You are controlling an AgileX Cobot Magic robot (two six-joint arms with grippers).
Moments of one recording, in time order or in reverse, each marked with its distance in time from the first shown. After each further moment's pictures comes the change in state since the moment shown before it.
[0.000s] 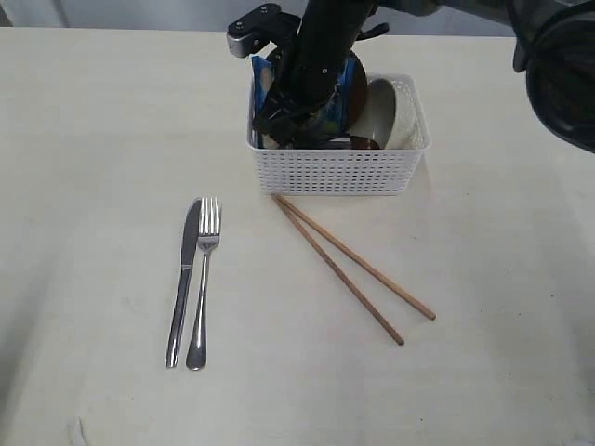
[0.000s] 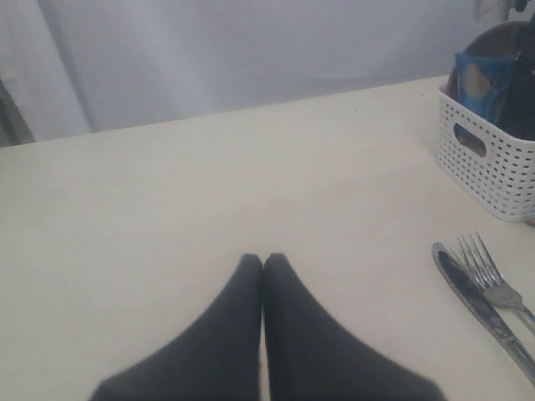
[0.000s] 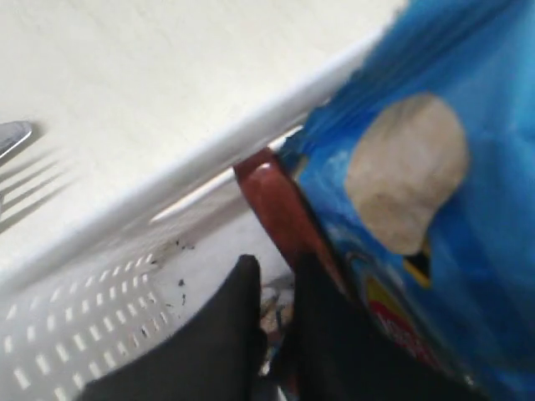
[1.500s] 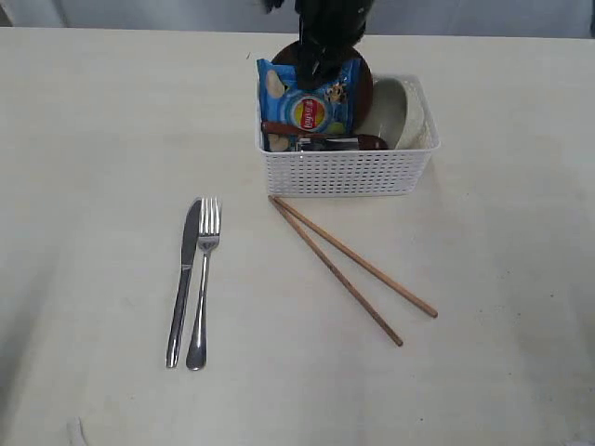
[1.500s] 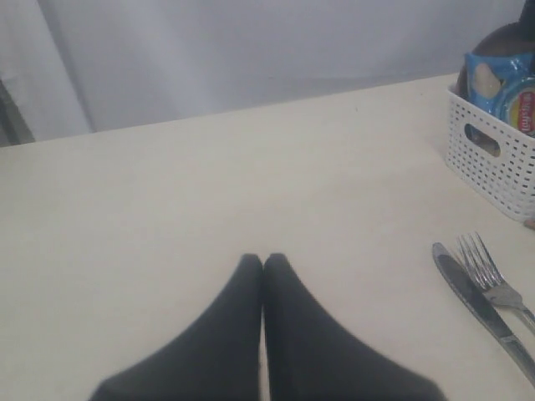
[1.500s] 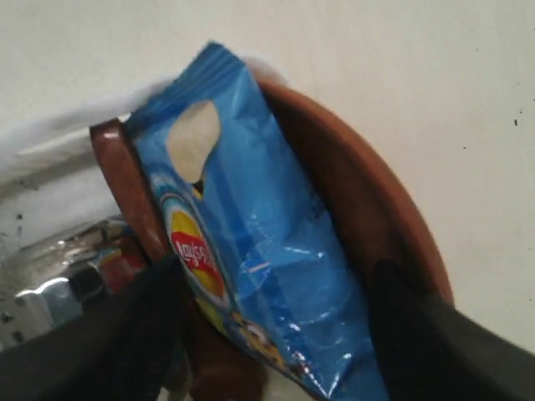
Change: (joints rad) left arm 0.000 0.000 0.000 0.000 0.000 0.000; right arm -0.006 -0.146 0.016 -0.269 -0.082 -0.138
